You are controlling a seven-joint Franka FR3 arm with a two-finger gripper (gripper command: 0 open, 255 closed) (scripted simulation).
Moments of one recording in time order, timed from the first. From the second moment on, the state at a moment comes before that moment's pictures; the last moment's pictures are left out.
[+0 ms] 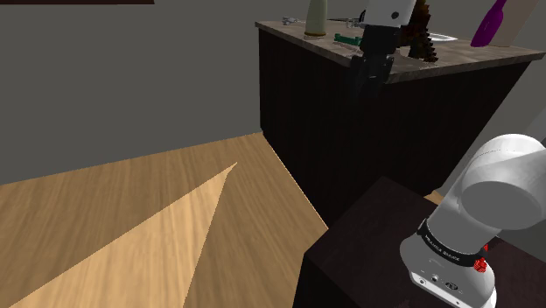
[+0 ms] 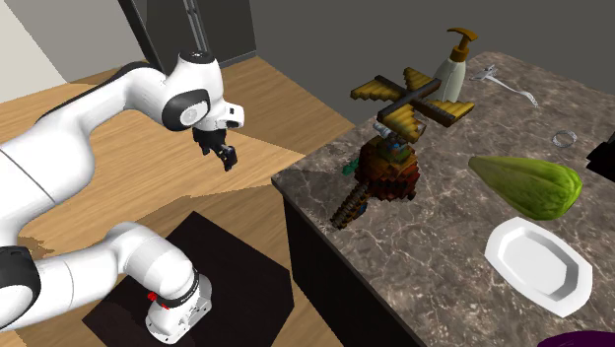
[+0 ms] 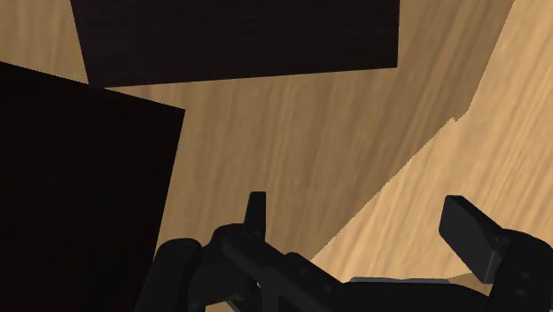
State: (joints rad) arm 0.01 -0.76 -0.02 -2.44 0.12 1.63 0.07
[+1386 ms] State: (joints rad) arm -0.10 -0.33 -0.25 -2.01 0.01 1.79 -0.15
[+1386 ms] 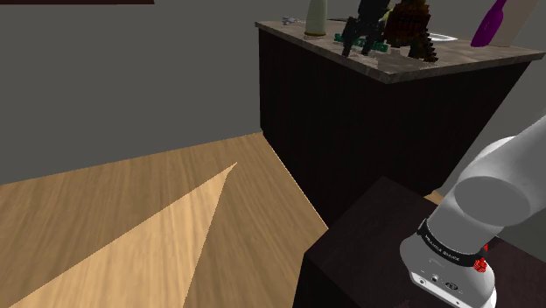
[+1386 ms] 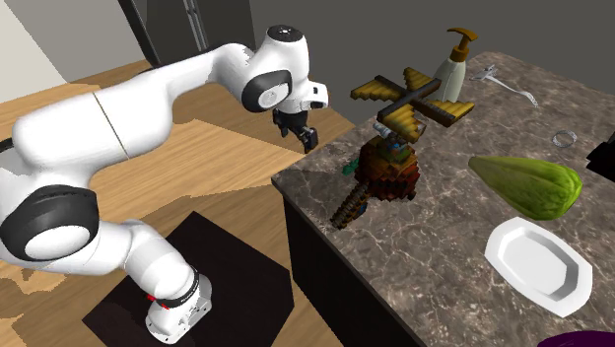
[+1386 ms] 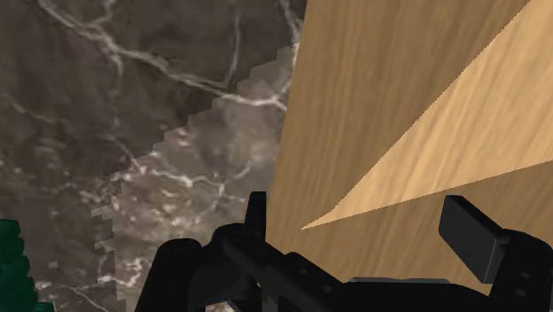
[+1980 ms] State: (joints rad) arm -0.14 -0.09 -0.35 -1.71 0.07 1.81 -0.26
